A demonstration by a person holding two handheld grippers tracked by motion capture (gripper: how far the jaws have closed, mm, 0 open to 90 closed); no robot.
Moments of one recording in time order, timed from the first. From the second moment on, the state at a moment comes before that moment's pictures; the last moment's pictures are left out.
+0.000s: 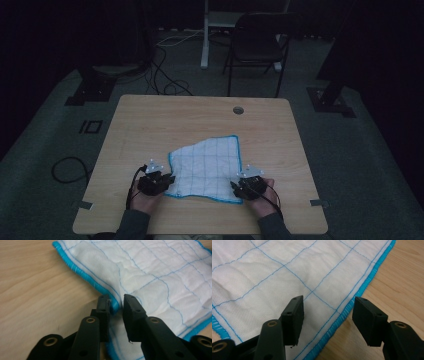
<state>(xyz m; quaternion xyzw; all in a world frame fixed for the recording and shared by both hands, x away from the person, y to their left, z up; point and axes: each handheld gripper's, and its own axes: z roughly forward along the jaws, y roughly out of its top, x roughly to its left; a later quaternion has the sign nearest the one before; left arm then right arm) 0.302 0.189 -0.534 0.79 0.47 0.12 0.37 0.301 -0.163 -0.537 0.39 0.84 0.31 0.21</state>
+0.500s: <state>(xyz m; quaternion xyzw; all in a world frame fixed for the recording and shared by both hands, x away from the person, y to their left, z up) 0.338 0.205 -0.514 0.77 0.49 0.15 0.37 0.299 -0.168 -0.536 0.39 0.84 0.30 0.21</state>
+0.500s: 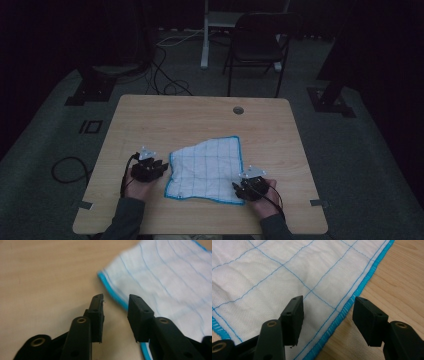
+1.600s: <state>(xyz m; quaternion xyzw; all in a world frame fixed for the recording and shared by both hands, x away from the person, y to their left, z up) 0.323 0.104 -0.506 0.85 0.34 0.12 0.39 0.300 -0.170 -0.537 0.40 0.84 0.31 0.20</state>
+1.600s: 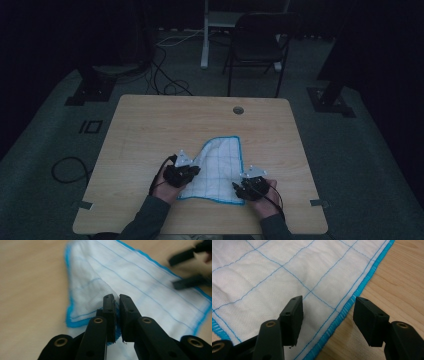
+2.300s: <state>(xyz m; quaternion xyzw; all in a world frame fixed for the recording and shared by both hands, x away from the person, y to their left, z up) 0.337 0.127 -0.507 0.83 0.40 0.11 0.38 0.300 -0.170 -0.538 0.40 0.84 0.31 0.20</state>
